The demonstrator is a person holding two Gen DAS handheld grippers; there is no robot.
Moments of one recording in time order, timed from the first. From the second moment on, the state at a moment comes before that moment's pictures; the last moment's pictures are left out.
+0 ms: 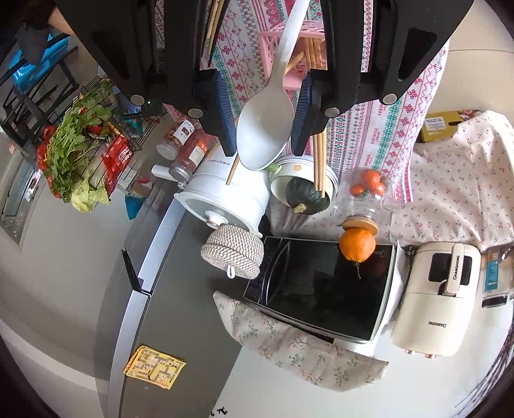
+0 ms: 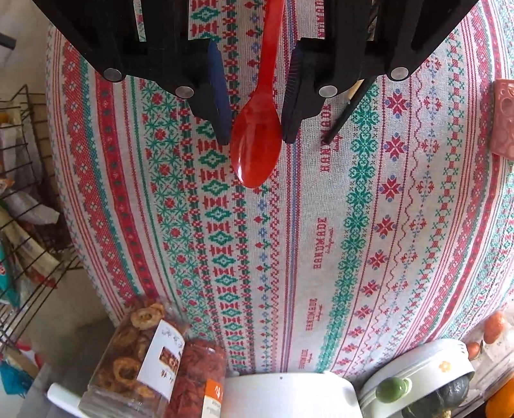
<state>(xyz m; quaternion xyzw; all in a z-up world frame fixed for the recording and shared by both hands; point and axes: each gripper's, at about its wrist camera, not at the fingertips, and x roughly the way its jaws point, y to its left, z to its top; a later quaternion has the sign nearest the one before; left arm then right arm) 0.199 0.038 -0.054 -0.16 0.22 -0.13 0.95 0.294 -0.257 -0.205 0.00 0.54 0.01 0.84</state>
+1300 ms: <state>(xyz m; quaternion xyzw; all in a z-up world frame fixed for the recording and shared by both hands) 0.210 0.042 -0.071 -0.13 0.26 -0.04 0.95 0.205 -0.215 -0.050 0.08 0.31 0.13 0.94</state>
